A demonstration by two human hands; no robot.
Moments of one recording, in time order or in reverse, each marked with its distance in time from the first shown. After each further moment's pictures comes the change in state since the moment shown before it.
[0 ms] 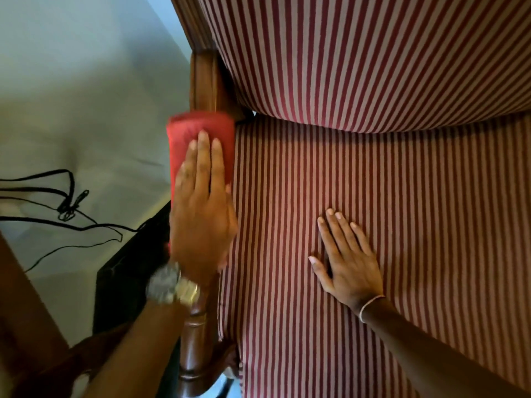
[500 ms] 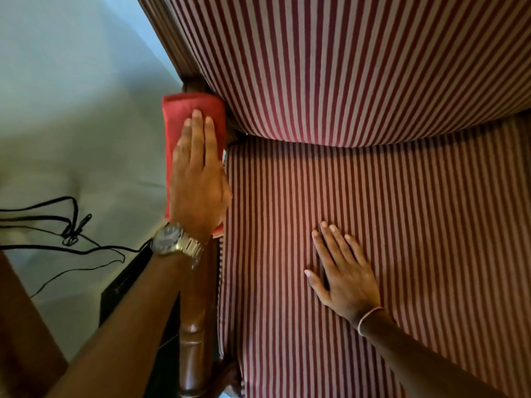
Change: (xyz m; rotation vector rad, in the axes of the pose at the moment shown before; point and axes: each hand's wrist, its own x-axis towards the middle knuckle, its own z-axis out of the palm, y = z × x) left_hand 0.075 0.006 -0.005 -0.005 0.005 0.013; right_hand -0.003 -0.001 0.000 0.057 -0.004 0.026
